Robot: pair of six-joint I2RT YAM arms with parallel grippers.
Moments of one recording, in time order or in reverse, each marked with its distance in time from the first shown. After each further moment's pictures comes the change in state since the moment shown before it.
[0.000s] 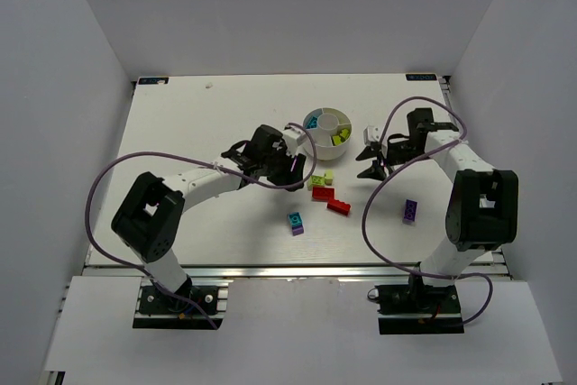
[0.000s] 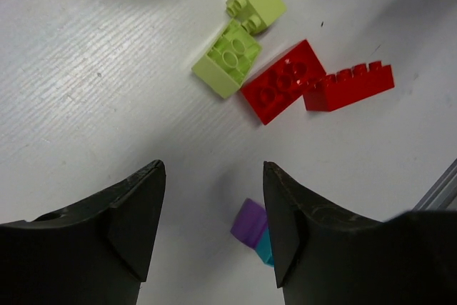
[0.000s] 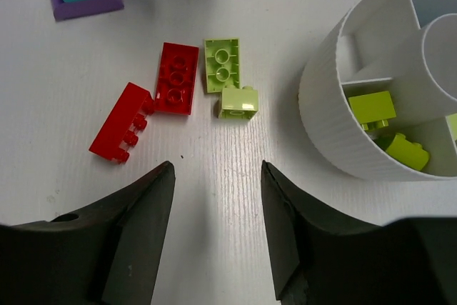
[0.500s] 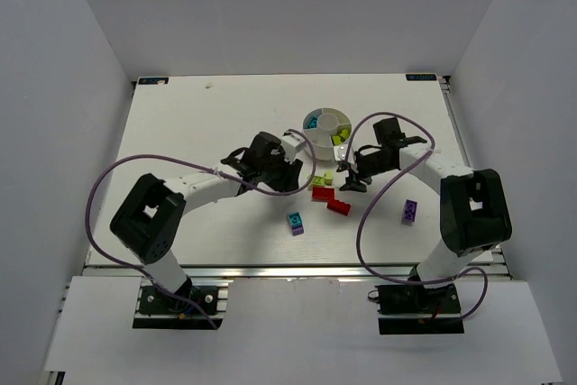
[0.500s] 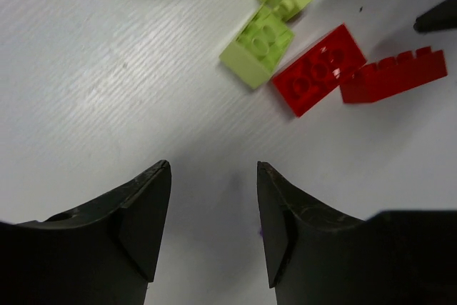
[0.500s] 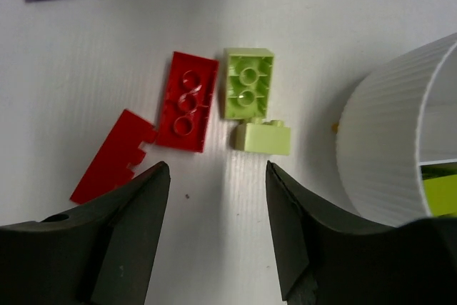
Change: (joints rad) left arm -0.010 0.006 -0.068 0.075 -0.045 0.107; right arm 0.207 -0.018 -0.142 0.270 0.206 0.140
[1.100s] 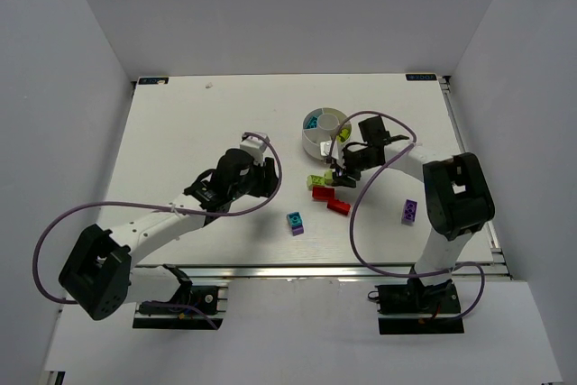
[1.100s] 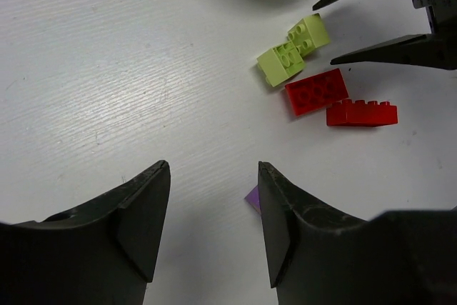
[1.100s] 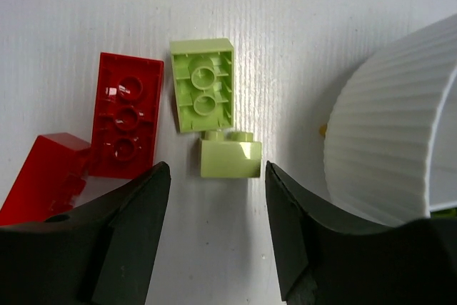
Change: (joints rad) left arm 0.000 -0.433 -0.303 0.094 -0.246 -0.298; right arm 0.075 0.145 0.050 0.193 0.135 0.171
